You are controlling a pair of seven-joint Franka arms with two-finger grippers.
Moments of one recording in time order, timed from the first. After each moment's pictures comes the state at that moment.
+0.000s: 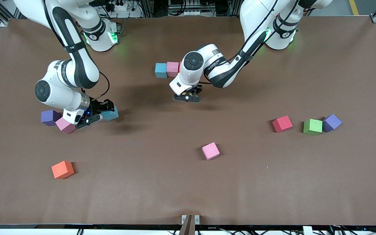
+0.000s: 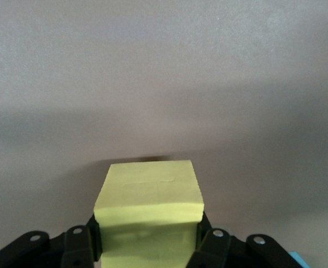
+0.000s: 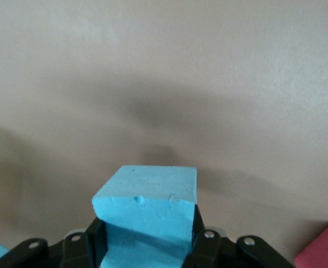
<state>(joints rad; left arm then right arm) -0.55 0.63 -0.43 -1.79 0.08 2.38 -0.87 0.42 0.23 -0.26 -2.20 0.43 2.27 -0.44</state>
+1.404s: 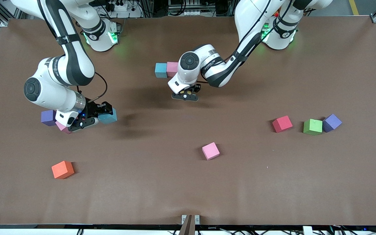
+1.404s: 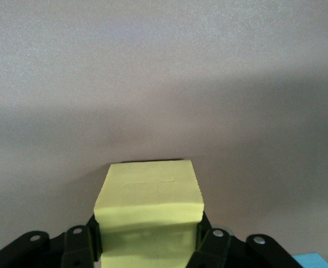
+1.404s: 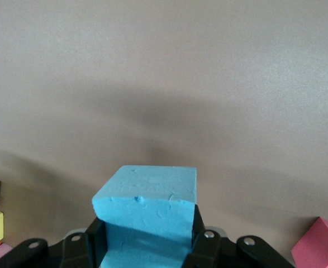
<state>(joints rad) -0.61 0.66 -0.38 -1.79 0.08 2.39 -0.87 0.42 0.20 -0.26 -2.11 0.39 2.19 -0.32</state>
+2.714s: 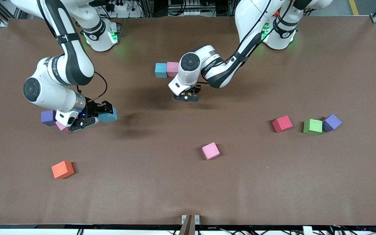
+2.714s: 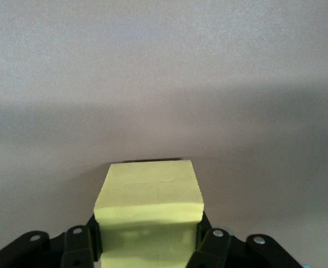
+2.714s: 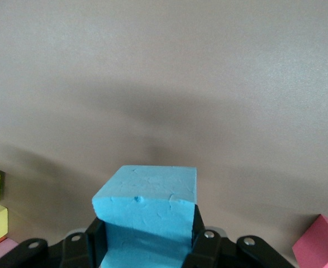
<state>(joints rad) -0.62 0.66 -0.37 -1.78 0.07 2.39 -0.91 0.42 0.20 -0.26 -2.10 0.39 2.17 -0.32</state>
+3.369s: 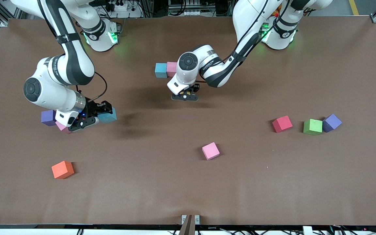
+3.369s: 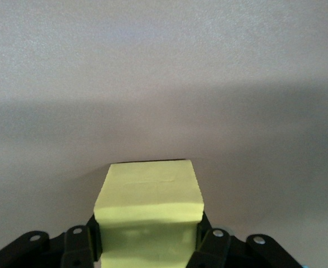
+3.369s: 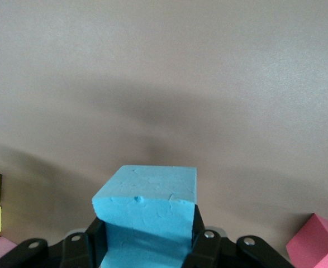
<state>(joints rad) -0.64 0.67 -0.36 -1.77 0.07 2.39 -0.92 0.42 0.20 -0.26 -2.10 0.37 2.17 -0.32</state>
